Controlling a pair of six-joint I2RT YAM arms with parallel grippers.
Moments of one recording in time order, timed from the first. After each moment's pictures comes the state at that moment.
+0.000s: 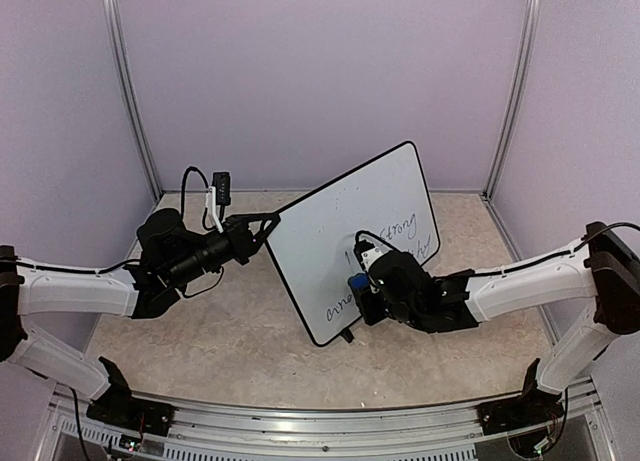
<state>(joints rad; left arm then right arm) -0.76 1.31 0.61 0.80 0.18 -0.47 1.06 1.57 0.82 0.07 0.45 0.33</state>
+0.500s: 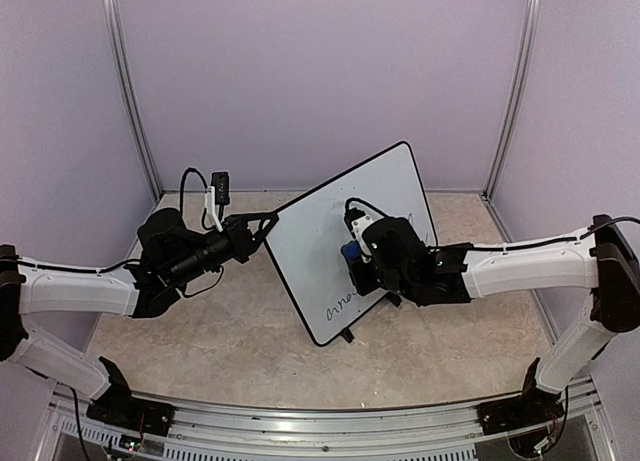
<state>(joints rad) -0.75 1.32 0.61 0.80 0.17 -0.49 1.02 1.59 1.00 -0.02 0.48 0.21</state>
